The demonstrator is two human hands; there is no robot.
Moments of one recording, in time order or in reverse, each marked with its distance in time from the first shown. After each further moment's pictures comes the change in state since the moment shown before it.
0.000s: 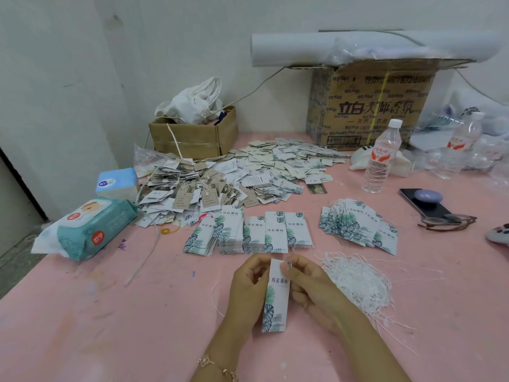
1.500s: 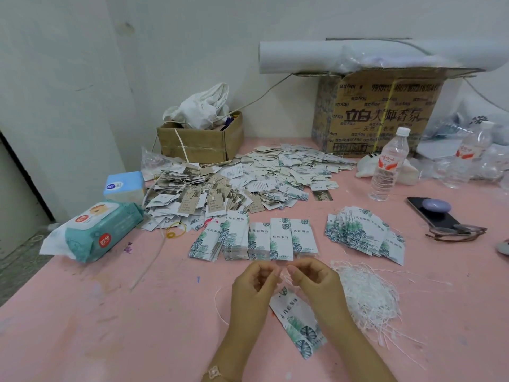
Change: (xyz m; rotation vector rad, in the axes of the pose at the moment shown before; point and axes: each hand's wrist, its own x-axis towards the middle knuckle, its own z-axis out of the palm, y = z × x) left_hand 0.001 -0.005 -0.003 0.127 0.099 0.145; right_hand 0.006 0.009 -0.001 -0.337 0.254 -0.345
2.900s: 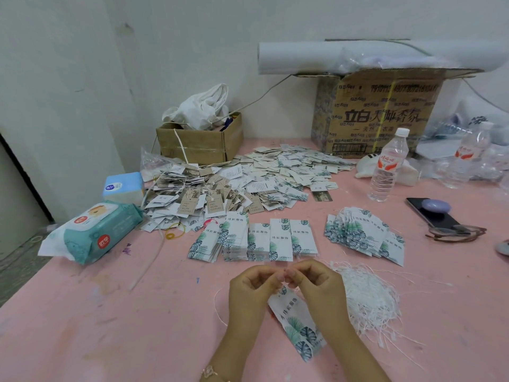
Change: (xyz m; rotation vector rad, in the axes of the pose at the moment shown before) left_hand 0.001 0.004 0.000 -0.194 0.006 -0.099; right_hand -0.009 -0.012 0.005 -0.003 0.007 -0.149
